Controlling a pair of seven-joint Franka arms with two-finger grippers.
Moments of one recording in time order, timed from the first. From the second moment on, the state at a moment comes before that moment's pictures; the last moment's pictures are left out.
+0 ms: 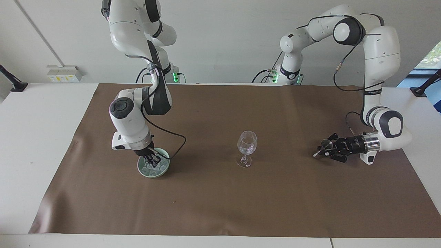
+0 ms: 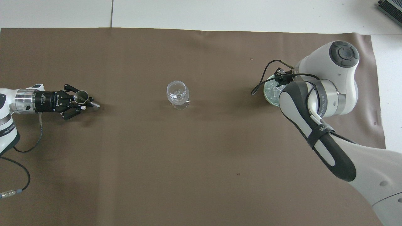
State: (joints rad) left arm 0.51 0.68 -0.20 -1.69 -1.04 1.58 -0.82; right arm 0.06 0.44 0.05 -1.70 -0.01 2.20 0.76
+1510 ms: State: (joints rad) left arm 0.52 0.68 -0.20 -1.67 -0.96 1.58 -0.82; right arm 0.15 0.33 0.47 -1.50 -0.10 2.19 0.61
